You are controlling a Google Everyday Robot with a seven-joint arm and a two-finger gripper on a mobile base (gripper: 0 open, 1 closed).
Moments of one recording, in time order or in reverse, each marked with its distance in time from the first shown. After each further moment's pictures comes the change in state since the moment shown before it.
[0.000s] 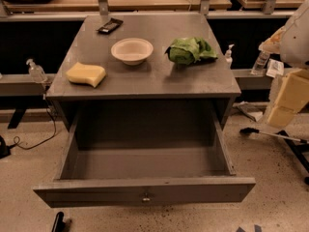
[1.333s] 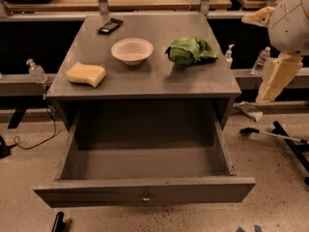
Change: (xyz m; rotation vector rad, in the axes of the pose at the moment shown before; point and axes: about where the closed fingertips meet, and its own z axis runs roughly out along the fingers) arm -0.017 -0.074 0.015 0.217 -0.104 -0.324
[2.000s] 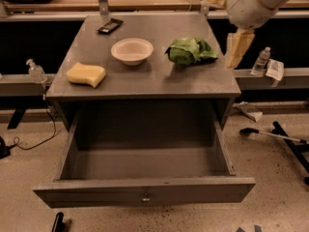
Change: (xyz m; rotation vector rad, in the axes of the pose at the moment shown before) arm -0.031 -0.098 0.076 0.015 -0.164 -0.245
